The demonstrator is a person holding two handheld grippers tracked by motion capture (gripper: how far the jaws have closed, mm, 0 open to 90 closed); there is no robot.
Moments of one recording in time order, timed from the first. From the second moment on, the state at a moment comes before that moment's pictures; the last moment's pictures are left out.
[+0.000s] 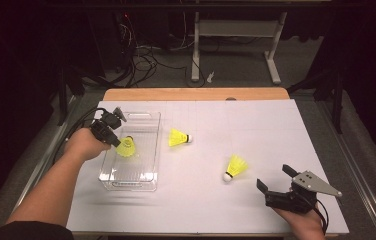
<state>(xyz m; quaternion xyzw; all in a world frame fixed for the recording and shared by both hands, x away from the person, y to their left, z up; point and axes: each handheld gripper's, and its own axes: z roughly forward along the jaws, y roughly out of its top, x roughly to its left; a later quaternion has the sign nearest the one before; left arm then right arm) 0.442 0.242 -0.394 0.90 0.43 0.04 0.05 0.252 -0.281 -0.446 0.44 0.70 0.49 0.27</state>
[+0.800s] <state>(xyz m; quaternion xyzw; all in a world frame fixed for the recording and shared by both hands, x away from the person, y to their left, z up) 0.433 0.241 -0.395 0.90 0.43 0.02 0.07 0.252 -0.280 -0.445 0.44 0.70 0.50 0.27</state>
